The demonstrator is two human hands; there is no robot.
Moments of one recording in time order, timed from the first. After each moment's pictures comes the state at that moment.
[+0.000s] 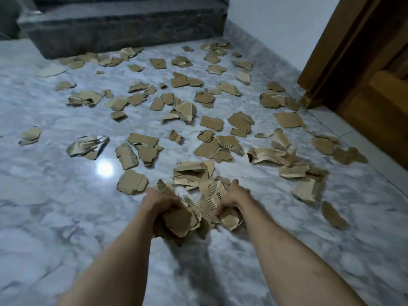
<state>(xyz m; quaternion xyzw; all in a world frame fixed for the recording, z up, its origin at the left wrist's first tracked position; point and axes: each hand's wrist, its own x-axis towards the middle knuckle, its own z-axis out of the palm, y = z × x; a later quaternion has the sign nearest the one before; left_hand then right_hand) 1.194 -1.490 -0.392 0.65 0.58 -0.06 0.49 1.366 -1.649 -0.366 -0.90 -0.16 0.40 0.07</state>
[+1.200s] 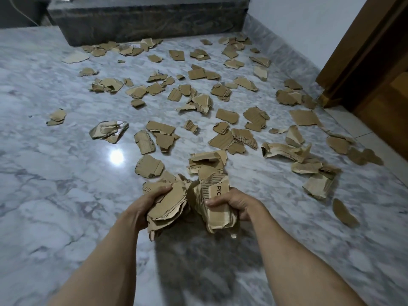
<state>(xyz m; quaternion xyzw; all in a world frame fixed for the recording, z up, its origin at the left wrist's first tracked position) 1.101 -1.495 -0.382 0.33 0.48 0.00 0.81 1.308 -1.664 -0.370 -0.65 -0.08 0.63 0.43</state>
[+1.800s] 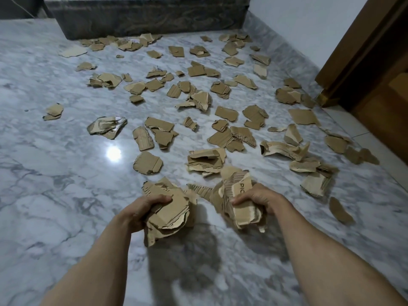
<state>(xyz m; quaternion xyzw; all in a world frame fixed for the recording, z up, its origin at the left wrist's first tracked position) 1.086 -1.499 -0.390 0.42 0.45 -0.05 0.79 1.356 -1.702 -0.357 -0.76 -0.08 0.53 0.36</state>
